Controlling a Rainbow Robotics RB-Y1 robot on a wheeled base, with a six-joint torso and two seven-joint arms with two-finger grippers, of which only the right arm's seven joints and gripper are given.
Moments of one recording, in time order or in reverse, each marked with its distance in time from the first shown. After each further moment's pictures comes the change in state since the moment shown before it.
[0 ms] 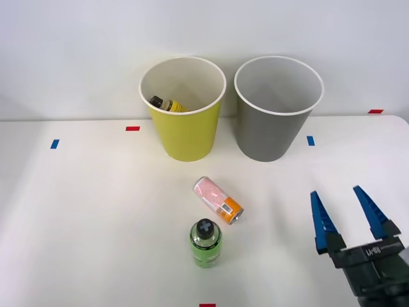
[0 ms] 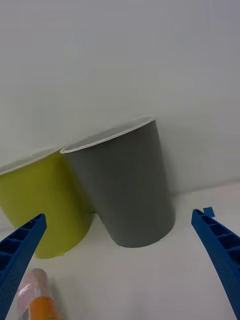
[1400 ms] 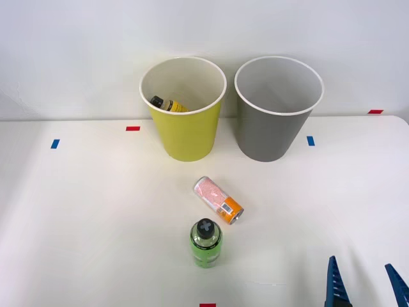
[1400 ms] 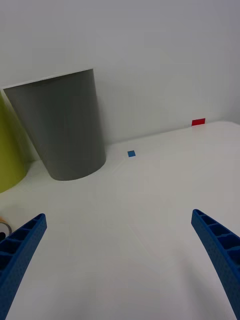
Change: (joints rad) arm 0.340 0.336 -0.082 0.039 0.265 -0.095 0.050
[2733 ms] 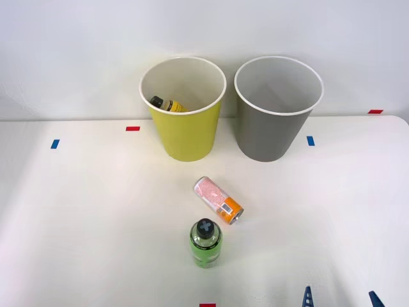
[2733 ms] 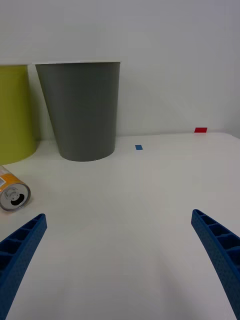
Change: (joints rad) arm 0.054 -0.083 0.226 0.095 -0.260 -0.154 0.511
